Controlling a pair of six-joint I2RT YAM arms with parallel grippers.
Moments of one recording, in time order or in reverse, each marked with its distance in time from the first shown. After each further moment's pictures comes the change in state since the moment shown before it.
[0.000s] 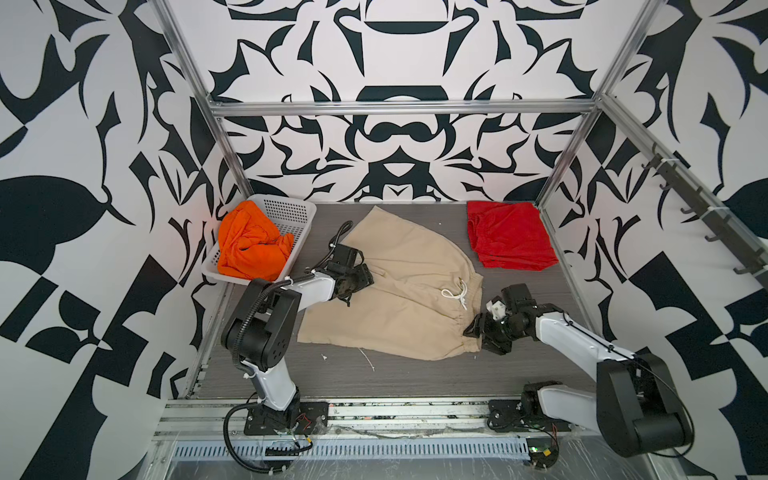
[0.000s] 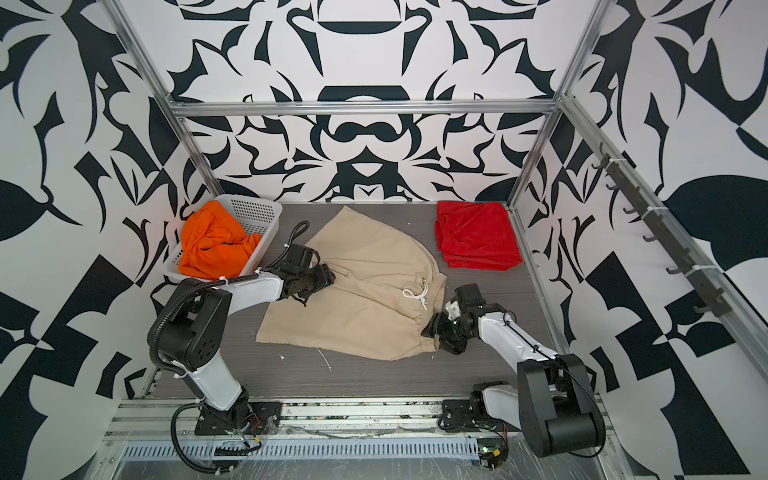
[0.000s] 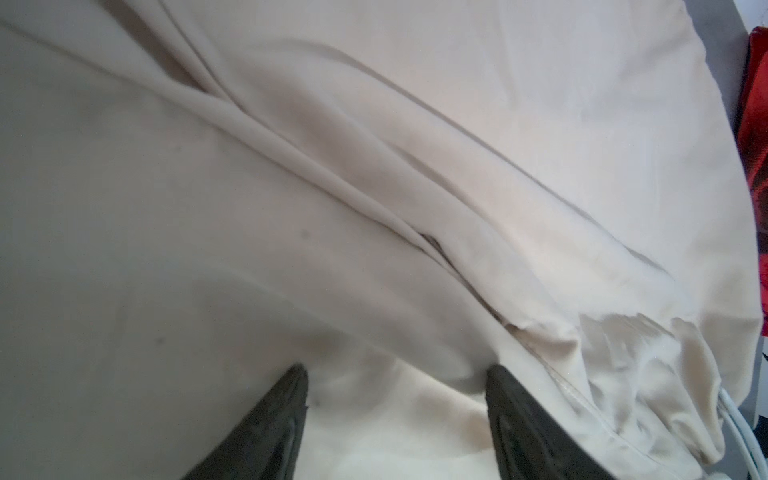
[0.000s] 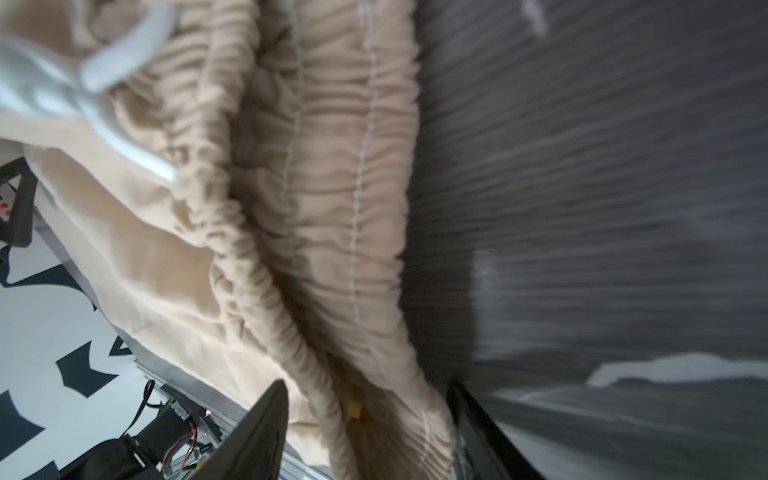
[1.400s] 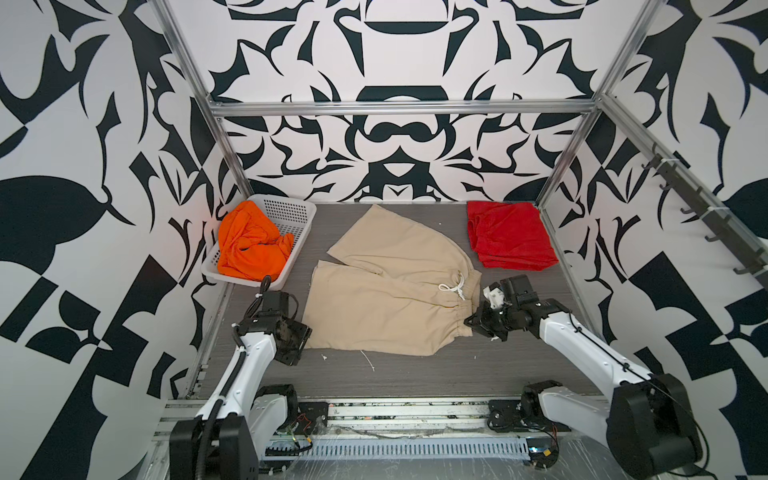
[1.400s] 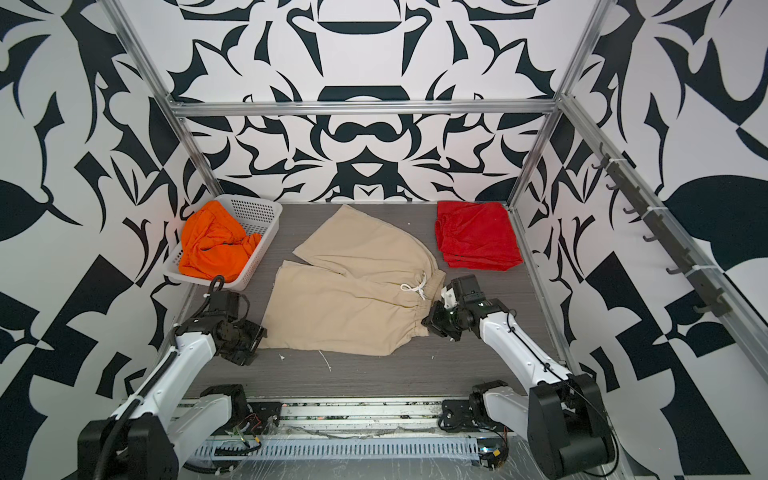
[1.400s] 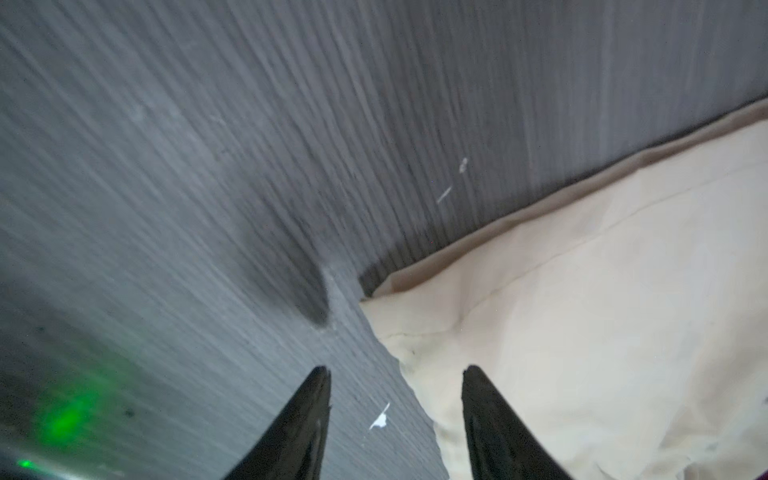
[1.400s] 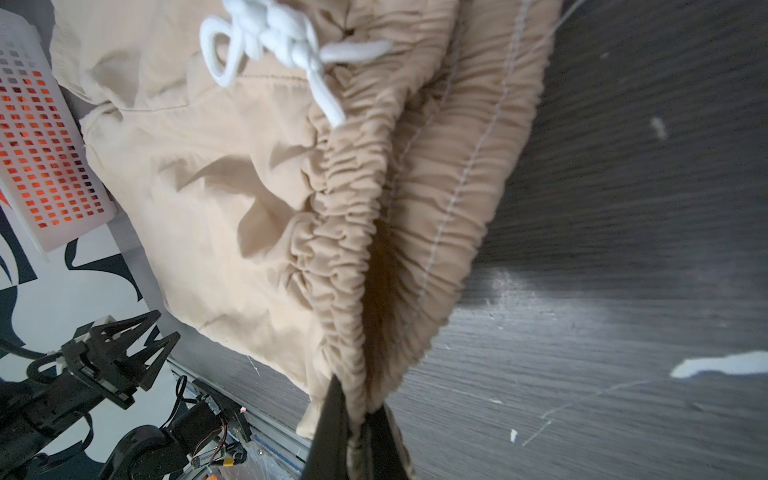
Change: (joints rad) left arm 0.441 -0.725 -0.419 -0.713 0.037 -0.359; right arm 0.072 -0.098 0.101 -0.026 0.016 0.063
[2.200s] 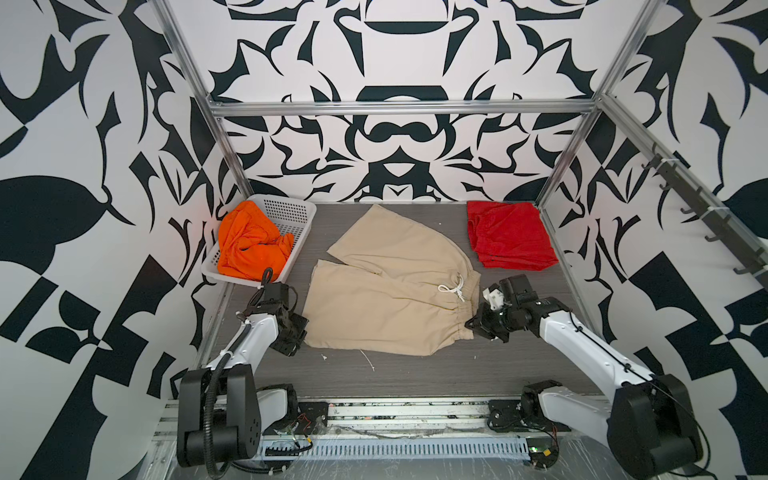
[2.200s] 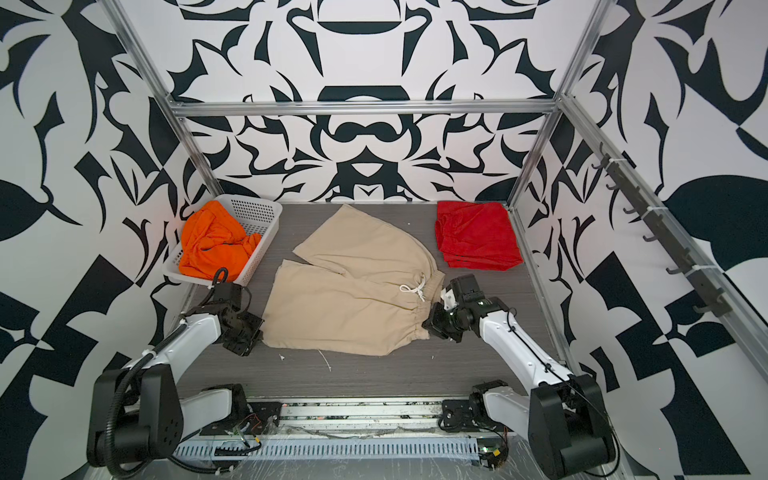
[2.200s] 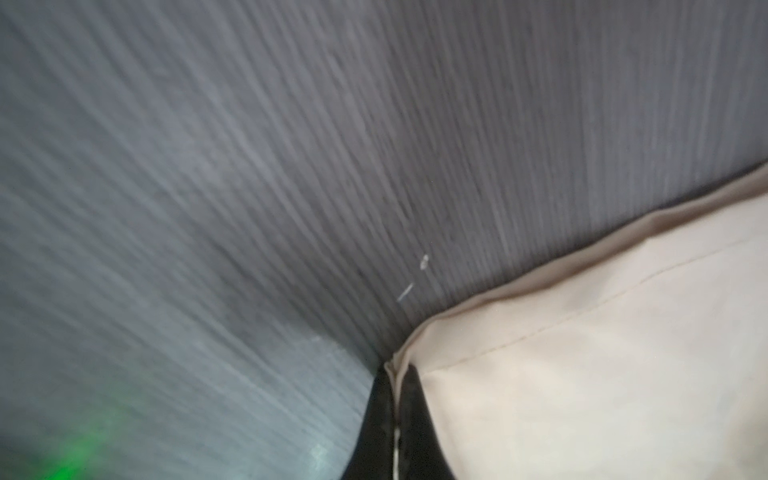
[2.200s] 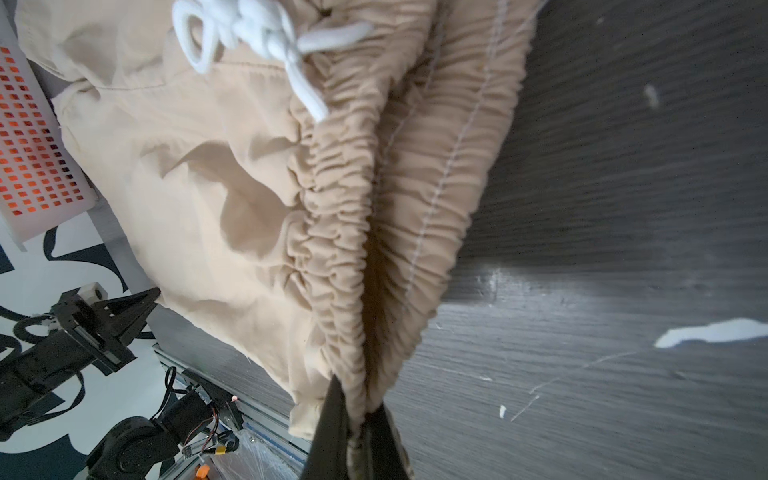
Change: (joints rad) left arm 0.043 0.156 0.038 0.100 -0.023 0.089; right arm 0.023 -0.005 0.021 -0.072 0.013 -0.023
